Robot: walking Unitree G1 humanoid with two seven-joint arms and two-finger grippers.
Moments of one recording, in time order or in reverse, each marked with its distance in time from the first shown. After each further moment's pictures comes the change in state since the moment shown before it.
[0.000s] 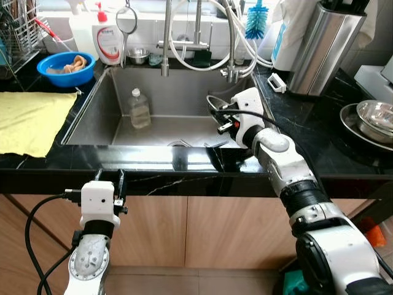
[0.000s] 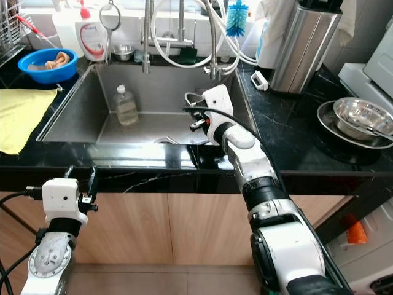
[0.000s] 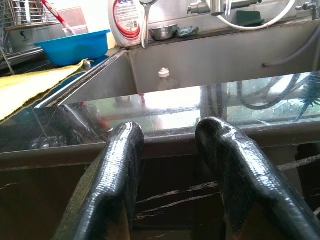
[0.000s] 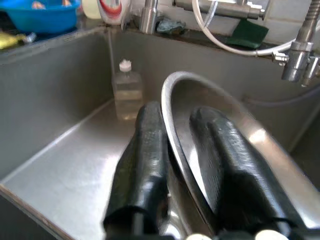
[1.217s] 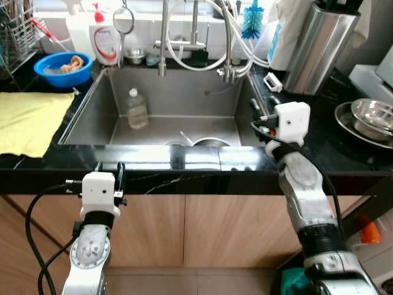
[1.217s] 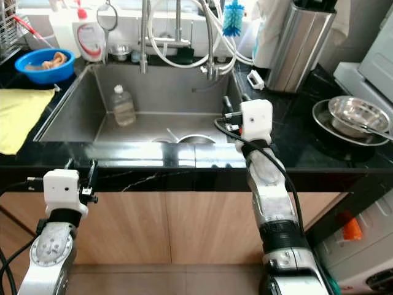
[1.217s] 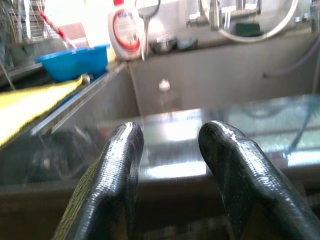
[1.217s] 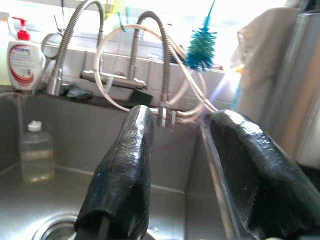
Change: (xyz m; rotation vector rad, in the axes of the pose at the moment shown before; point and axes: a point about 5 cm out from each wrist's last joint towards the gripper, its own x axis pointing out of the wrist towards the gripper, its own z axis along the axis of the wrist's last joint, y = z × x) left arm 0.018 0.004 0.014 0.021 -0.049 0.033; right arm -0.082 -0.020 -0.026 -0.137 -0.297 -0.398
